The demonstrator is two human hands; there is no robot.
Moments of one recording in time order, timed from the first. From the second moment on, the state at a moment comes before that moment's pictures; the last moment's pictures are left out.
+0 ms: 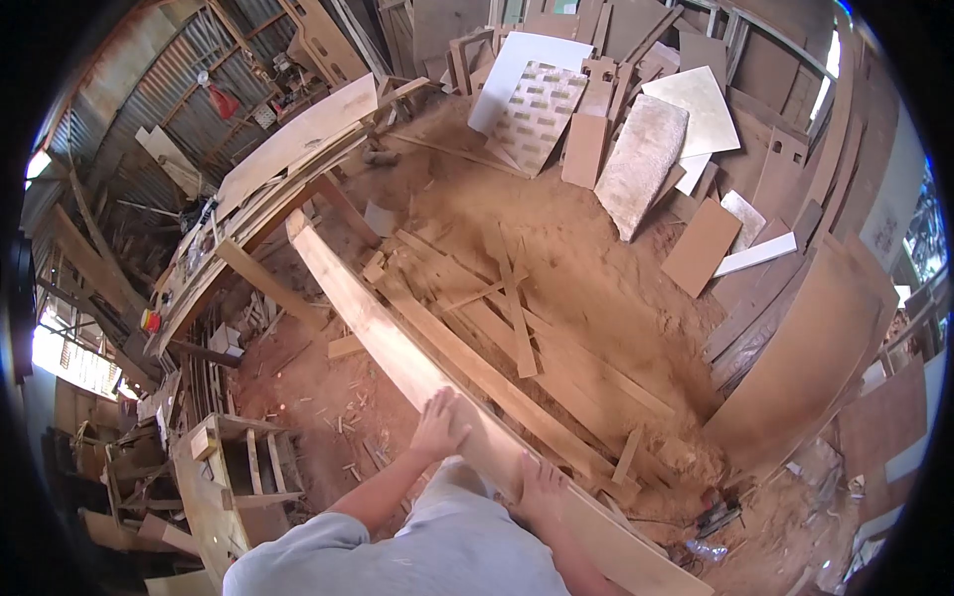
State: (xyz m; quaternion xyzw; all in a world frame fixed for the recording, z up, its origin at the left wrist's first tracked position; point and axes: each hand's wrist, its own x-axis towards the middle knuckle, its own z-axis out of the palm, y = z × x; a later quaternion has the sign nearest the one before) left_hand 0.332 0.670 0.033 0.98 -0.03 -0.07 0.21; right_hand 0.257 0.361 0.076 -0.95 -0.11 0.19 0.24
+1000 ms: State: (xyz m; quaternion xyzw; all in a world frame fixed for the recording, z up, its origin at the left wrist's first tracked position) left_hand 0.663 0.821 -0.104 0.32 0.51 0.00 0.80; right_hand 0.444 0.459 0.209 -0.97 0.01 0.22 0.14
